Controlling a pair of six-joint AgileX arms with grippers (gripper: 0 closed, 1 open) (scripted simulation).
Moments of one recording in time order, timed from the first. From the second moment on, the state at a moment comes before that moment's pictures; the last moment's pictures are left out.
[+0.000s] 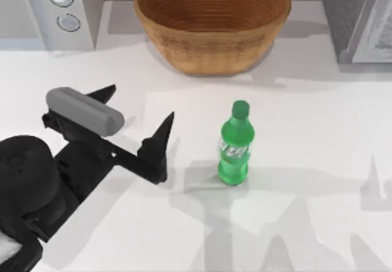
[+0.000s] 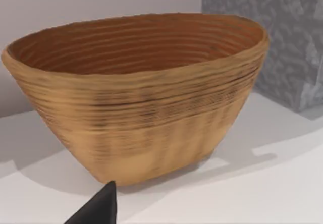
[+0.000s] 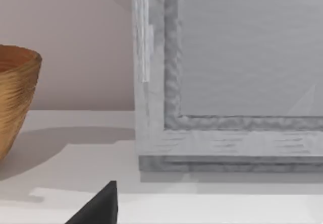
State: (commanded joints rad) left arm -0.56 1.45 0.24 1.15 0.02 0.00; right arm 0.00 0.00 0.00 0.00 0.00 0.00
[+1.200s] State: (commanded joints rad) left arm -0.80 2.11 0.41 1.61 0.03 0.02; right arm 0.00 0.00 0.00 0.00 0.00 0.00
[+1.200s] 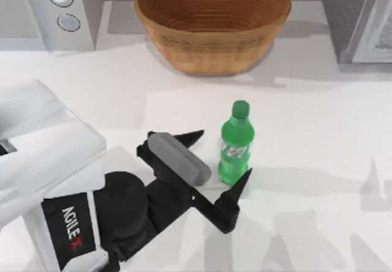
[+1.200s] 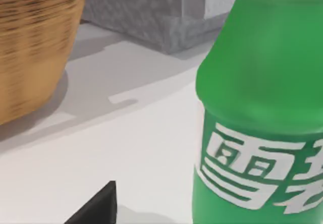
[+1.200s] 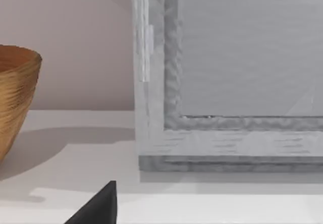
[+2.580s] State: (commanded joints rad) left arm -0.80 2.19 0.63 1.46 0.03 0.01; right arm 0.00 0.00 0.00 0.00 0.00 0.00
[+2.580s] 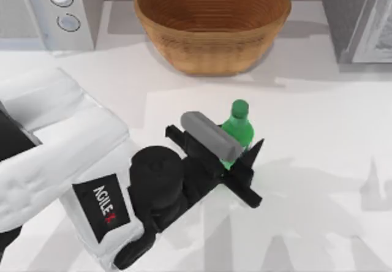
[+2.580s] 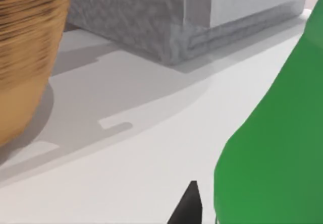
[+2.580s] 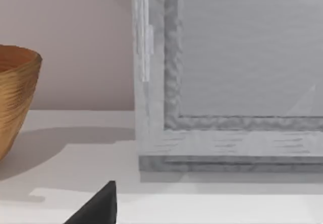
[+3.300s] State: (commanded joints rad) left arm -0.80 2.18 0.62 1.45 0.03 0.02; right arm 0.00 0.00 0.00 0.00 0.00 0.00
